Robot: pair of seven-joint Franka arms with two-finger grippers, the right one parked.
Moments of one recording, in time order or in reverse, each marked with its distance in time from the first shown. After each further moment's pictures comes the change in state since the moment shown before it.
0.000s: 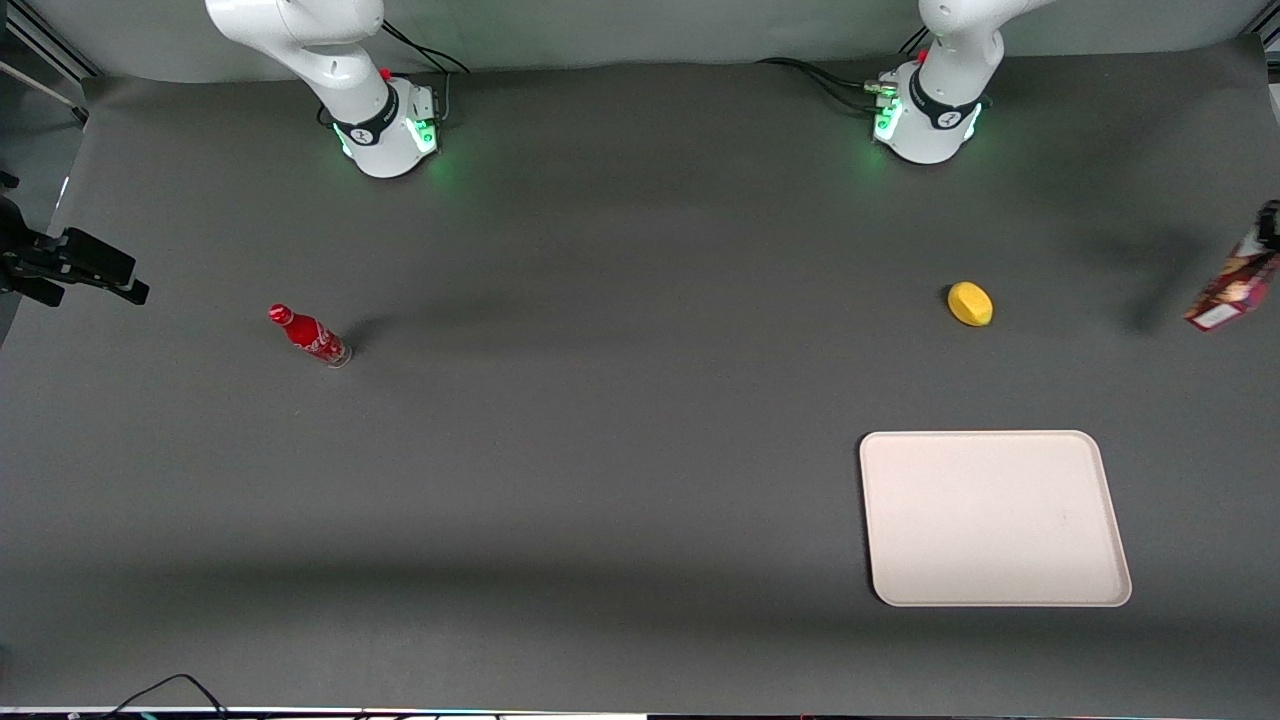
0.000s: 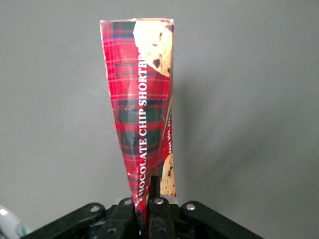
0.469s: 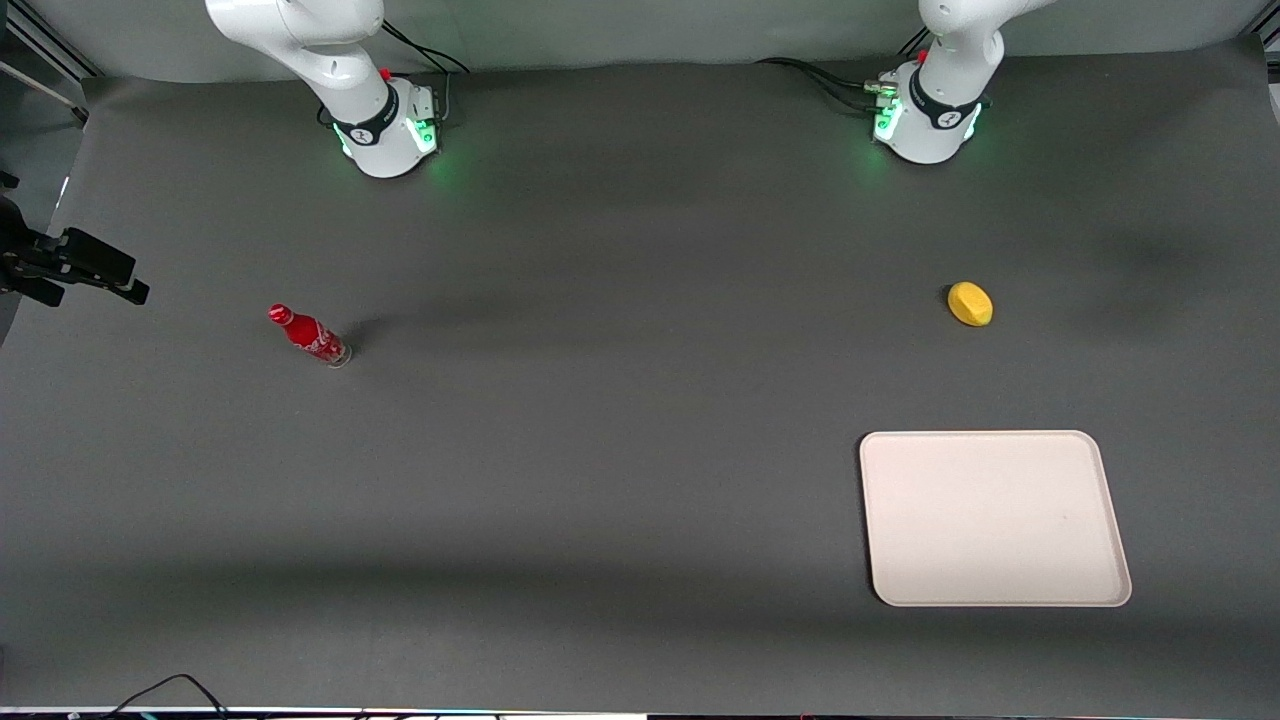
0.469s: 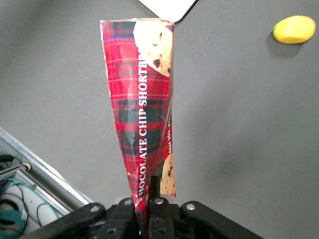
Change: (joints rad) arm -0.002 -0.073 -0.082 0.409 0.047 -0.451 -0.094
